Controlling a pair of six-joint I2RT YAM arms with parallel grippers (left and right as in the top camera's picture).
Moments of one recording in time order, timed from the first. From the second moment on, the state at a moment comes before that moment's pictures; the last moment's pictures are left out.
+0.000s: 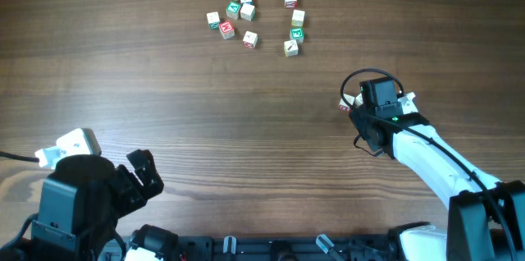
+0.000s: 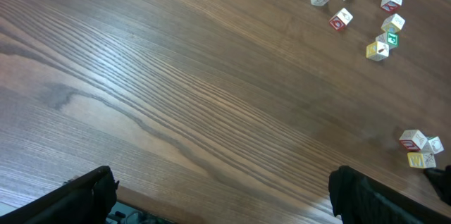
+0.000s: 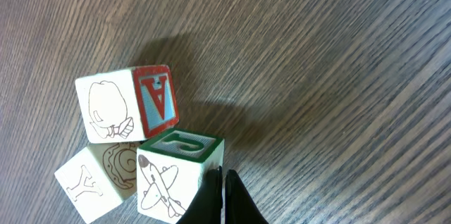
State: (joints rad) left arm -0.33 0.76 1.41 -1.59 -0.29 -0.73; right arm 0.22 1.48 0.66 -0.38 0.15 1.22
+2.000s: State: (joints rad) left arm -0.33 0.76 1.41 -1.59 -0.29 -0.73; right arm 0.22 1.43 0.74 -0.25 0.30 1.02
